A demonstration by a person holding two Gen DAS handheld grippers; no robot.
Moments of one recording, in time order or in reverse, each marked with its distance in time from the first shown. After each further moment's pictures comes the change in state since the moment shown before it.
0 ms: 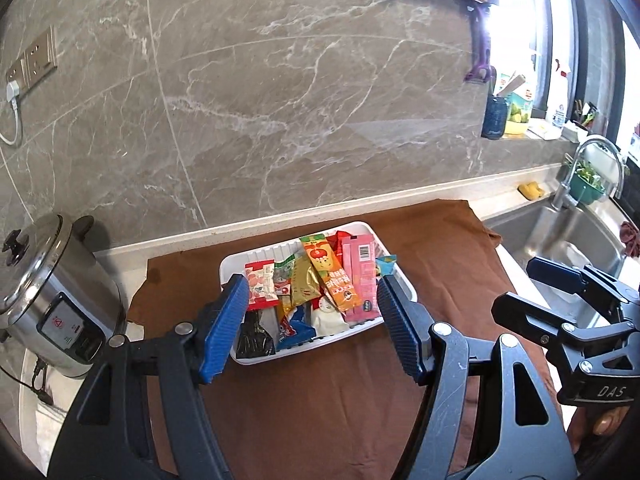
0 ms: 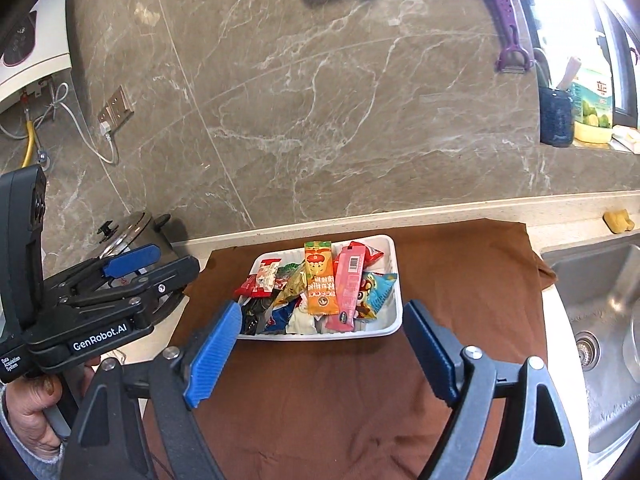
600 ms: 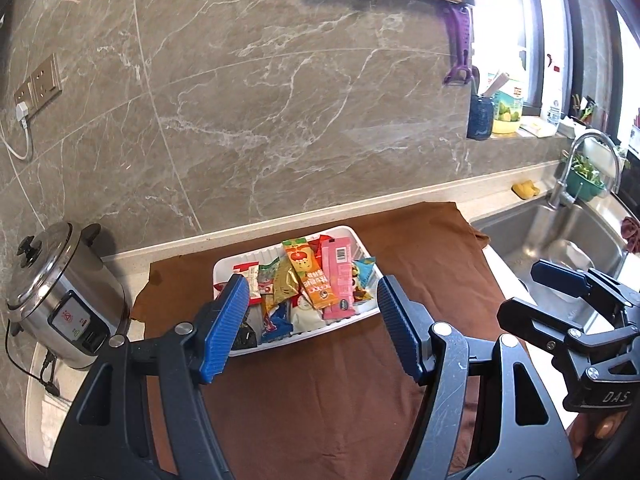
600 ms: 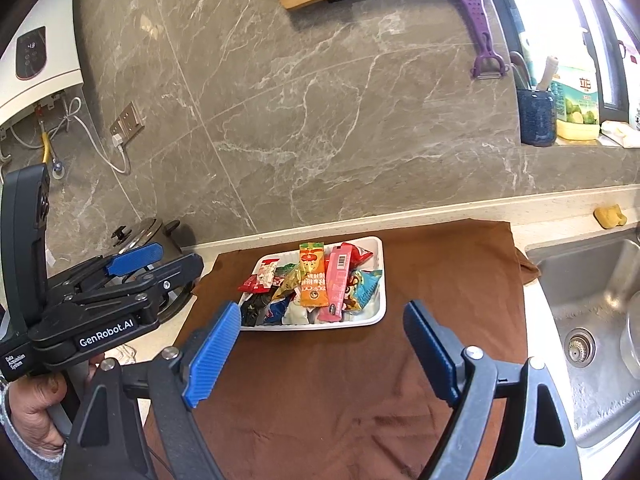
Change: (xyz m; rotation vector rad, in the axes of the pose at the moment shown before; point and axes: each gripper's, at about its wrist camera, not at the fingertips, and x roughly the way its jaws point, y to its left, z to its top) left arm -0.031 -0.050 -0.001 0.028 -0.023 0.024; right arm -0.044 -0.029 -0.010 0.012 -0.030 0.033
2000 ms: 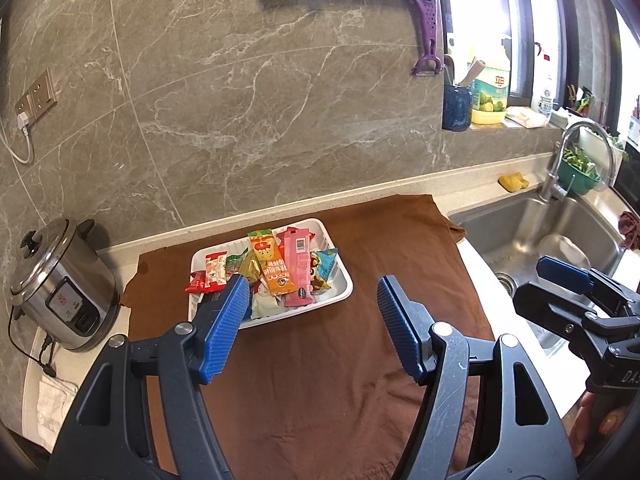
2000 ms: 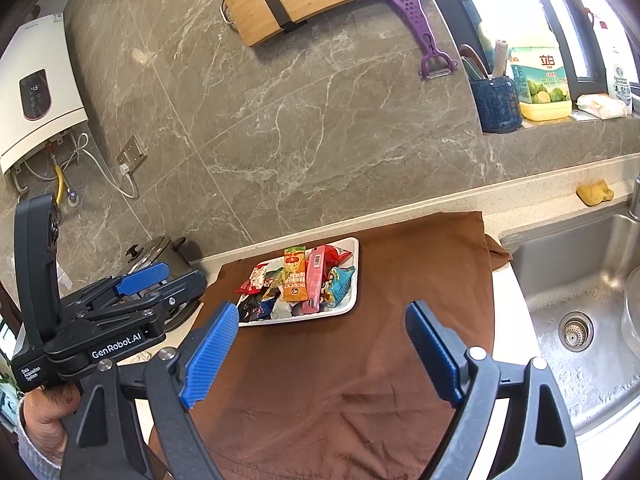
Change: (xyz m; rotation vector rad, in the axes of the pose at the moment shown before) left arm -0.017 -0.074 -0.007 0.032 0.011 -0.005; right arm -0.050 -0.062 -0.013 0.074 -0.034 0.057
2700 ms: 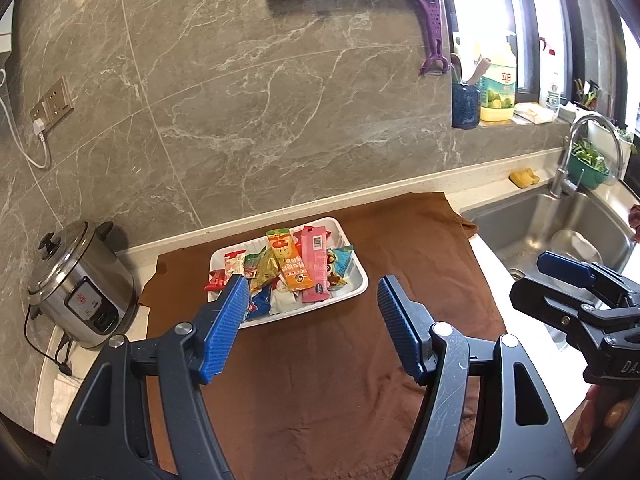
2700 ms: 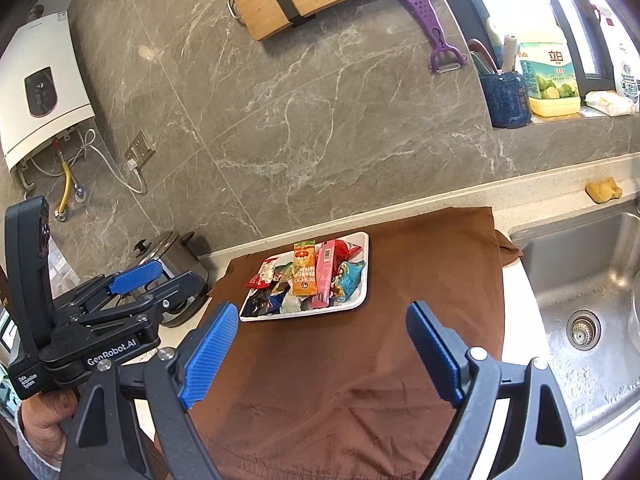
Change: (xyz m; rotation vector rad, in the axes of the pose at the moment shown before) left arm -0.018 0.007 -0.012 0.019 -0.012 0.048; right arm 0.003 0.007 -0.006 -0.001 0.018 0.024
